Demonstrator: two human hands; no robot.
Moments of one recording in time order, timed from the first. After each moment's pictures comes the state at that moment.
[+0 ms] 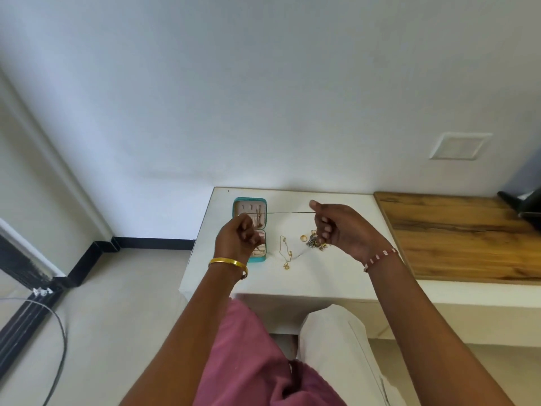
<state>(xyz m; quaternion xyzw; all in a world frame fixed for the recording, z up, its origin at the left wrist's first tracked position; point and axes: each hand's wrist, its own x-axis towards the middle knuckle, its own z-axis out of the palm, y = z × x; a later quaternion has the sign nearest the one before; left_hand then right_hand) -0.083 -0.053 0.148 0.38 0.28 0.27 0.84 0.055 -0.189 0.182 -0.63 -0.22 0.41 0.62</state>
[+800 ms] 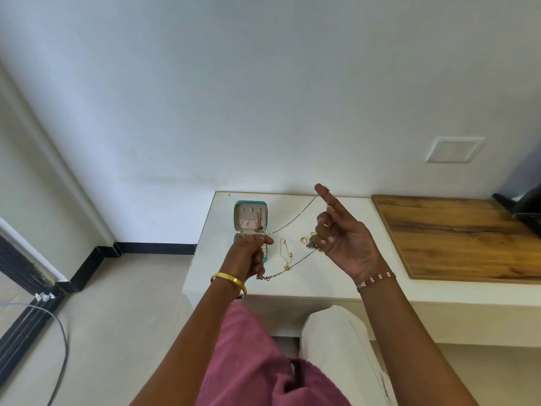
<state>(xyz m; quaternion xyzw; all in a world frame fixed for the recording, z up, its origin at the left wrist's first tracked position) -0.104 -0.069 0.128 0.56 0.30 0.18 0.75 0.029 -0.205 0.172 -0.36 -0.20 0.44 0.80</state>
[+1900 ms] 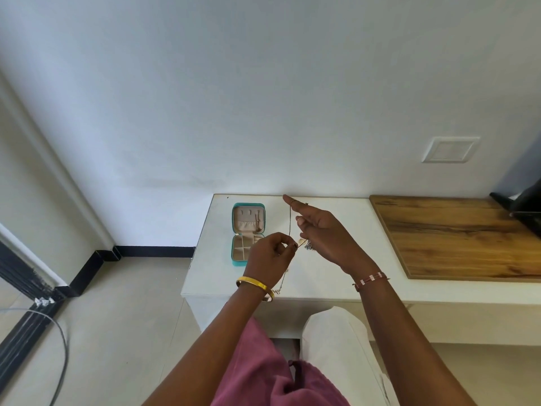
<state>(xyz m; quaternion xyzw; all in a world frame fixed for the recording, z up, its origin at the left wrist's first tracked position) -0.080 -0.105 0.140 0.81 0.26 0.24 0.47 0.005 -0.193 0.196 -0.74 -0.41 0.23 0.49</state>
